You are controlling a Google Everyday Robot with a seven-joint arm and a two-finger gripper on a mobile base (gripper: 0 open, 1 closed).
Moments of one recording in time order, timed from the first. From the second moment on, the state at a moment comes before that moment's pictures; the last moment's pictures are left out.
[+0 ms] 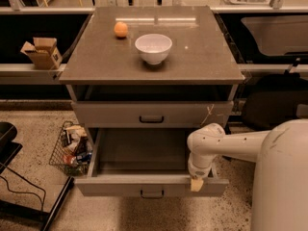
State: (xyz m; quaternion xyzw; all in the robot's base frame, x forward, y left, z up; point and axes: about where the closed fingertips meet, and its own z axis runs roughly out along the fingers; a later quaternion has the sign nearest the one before) arm 0.509 -0.170 0.408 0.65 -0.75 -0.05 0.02
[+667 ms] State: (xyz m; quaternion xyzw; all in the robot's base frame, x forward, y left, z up) arm 0.481 -0.178 0.413 0.65 -0.76 -0.06 0.03
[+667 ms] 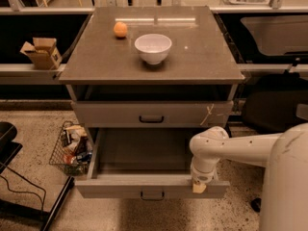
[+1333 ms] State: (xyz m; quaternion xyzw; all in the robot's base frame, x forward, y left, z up) arm 0.481 -0.177 0.413 0.65 -0.76 -0.06 0.03
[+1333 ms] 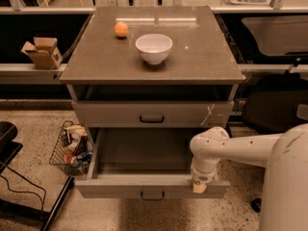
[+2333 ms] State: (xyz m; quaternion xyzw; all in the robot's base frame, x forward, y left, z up) arm 0.481 -0.177 0.413 0.65 -0.76 -0.06 0.03
